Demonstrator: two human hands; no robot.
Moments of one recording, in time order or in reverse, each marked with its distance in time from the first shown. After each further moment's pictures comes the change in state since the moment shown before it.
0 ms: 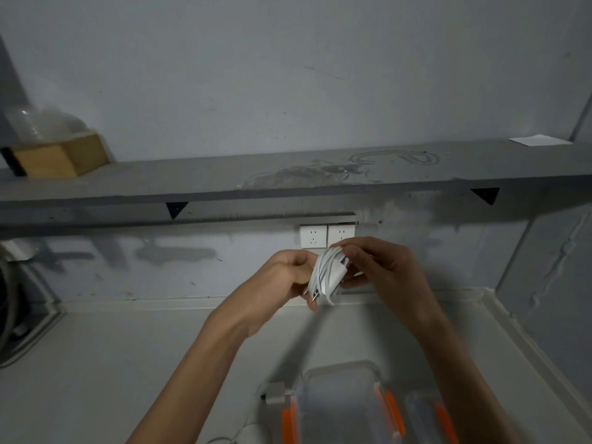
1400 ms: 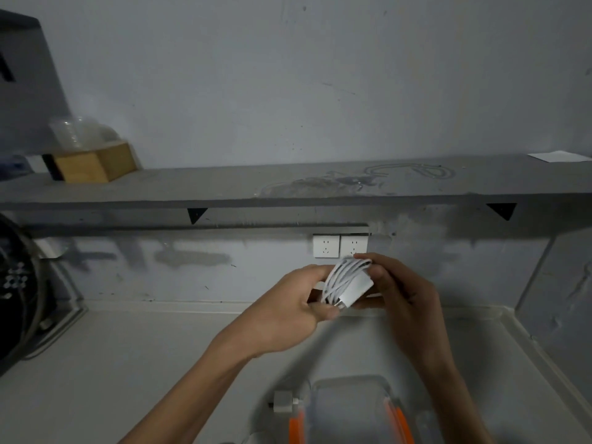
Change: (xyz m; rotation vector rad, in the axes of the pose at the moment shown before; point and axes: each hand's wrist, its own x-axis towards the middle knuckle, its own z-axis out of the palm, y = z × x) left_hand -0.030 0.014 0.017 0.427 0.029 0.079; right_hand -0.032 -0.003 0.013 0.039 0.189 -0.065
